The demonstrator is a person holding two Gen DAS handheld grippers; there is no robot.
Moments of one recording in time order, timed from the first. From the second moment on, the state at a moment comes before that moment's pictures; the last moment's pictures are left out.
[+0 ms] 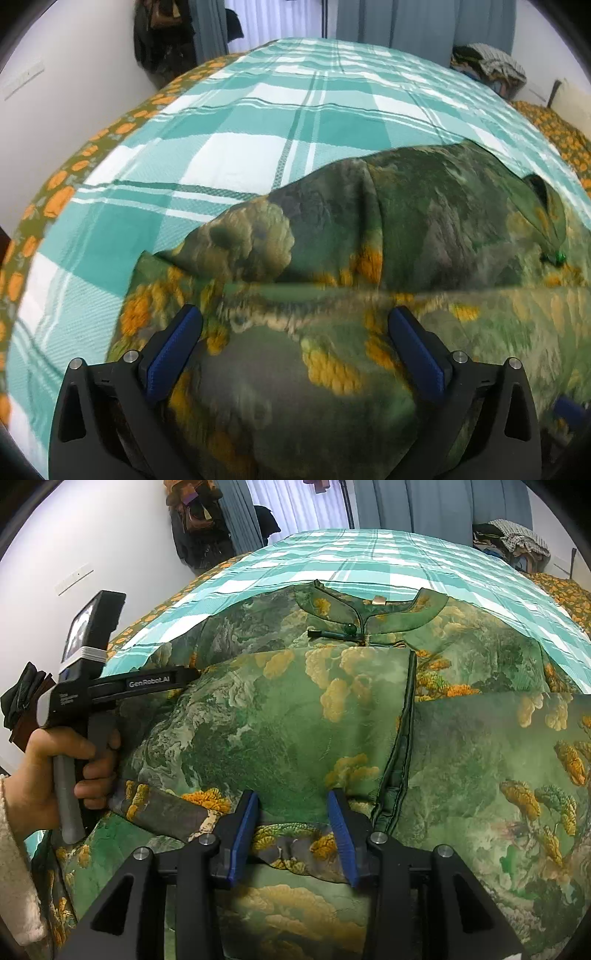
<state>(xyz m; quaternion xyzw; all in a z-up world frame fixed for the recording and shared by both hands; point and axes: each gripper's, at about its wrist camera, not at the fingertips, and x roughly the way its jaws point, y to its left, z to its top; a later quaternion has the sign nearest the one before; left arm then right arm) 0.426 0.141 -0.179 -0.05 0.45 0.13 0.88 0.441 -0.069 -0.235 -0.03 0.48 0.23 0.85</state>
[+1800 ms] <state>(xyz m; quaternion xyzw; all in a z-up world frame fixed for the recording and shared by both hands) 0.073 0.139 -0.116 -0.14 0.58 -0.05 0.80 0.188 -0.331 -0.152 0.09 0.60 0.15 0.78</state>
